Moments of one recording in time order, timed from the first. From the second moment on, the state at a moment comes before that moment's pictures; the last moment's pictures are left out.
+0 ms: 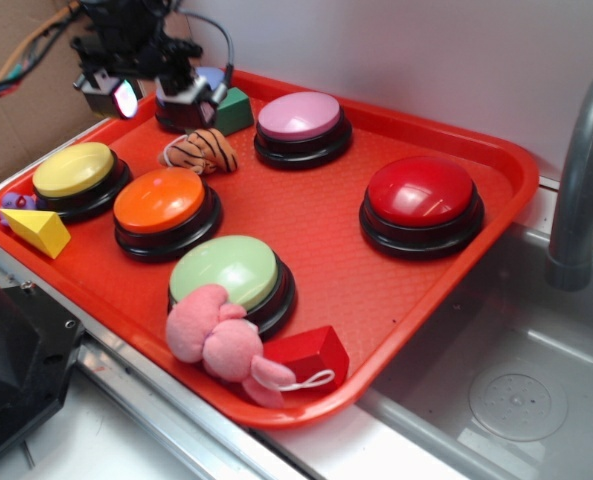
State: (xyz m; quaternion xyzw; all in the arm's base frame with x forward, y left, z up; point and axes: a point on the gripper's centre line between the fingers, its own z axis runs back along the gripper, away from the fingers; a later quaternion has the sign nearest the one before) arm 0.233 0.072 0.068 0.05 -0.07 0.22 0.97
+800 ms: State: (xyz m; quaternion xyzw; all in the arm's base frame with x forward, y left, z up) arm 0.243 0.080 0.019 0.01 -0.09 0.21 0.97
